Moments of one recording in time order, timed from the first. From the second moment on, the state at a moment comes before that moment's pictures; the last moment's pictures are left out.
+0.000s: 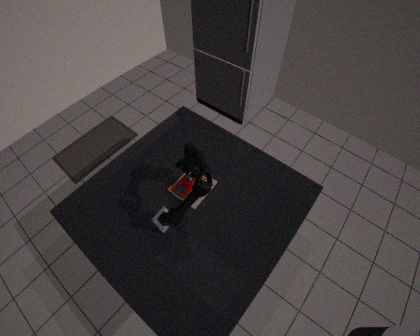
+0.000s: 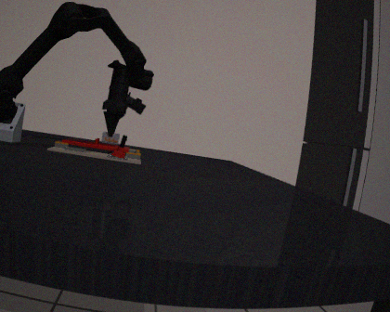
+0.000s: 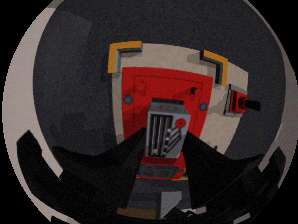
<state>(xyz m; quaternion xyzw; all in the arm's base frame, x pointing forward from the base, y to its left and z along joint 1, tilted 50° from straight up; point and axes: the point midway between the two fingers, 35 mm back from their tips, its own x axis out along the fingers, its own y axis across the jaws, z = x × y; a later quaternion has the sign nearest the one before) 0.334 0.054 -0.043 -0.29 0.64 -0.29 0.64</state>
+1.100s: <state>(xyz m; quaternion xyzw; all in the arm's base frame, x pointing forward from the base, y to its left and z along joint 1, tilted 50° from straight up) 0.334 0.050 -0.046 -0.29 0.64 -0.29 0.64</state>
